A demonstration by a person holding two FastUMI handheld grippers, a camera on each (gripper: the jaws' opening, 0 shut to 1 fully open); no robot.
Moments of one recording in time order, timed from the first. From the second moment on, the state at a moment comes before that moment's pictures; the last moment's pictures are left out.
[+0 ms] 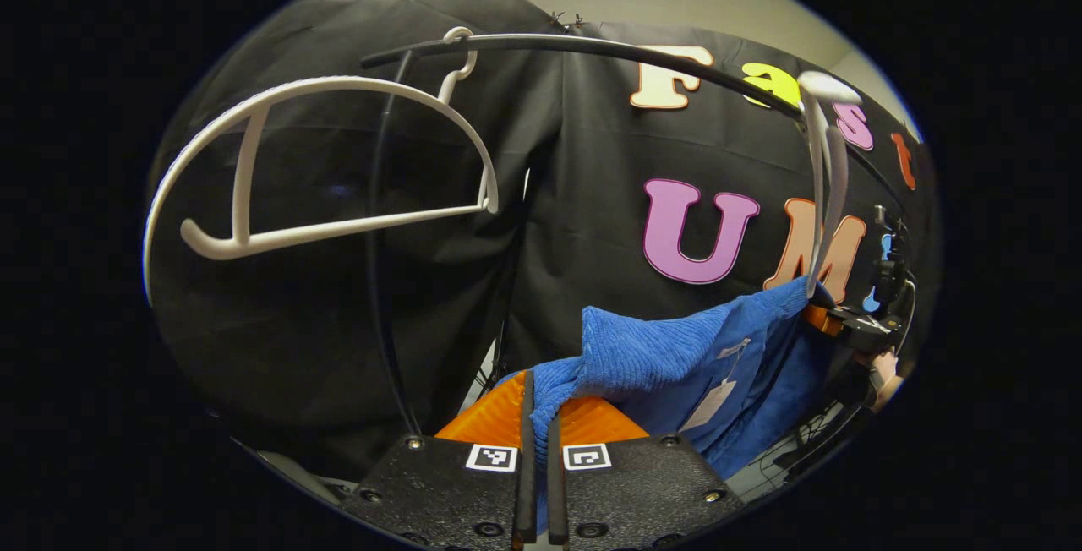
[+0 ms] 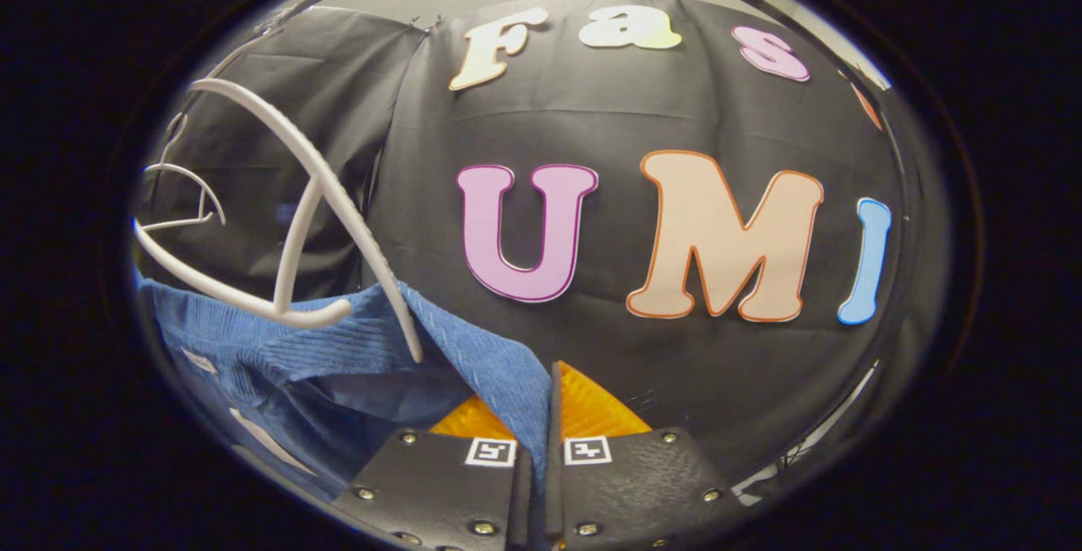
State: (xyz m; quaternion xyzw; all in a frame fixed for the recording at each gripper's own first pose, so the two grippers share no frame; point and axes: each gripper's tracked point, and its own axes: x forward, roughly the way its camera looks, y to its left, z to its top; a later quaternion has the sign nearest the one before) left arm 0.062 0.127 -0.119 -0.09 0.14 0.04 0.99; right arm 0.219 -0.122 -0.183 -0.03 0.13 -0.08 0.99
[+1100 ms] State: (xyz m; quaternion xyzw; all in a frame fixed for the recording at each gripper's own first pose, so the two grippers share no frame) left arm 0.025 0.056 -0.168 -0.04 0.19 -0.05 0.98; right arm 0.105 -0.102 -0.264 -0.01 0.21 -0.08 0.97
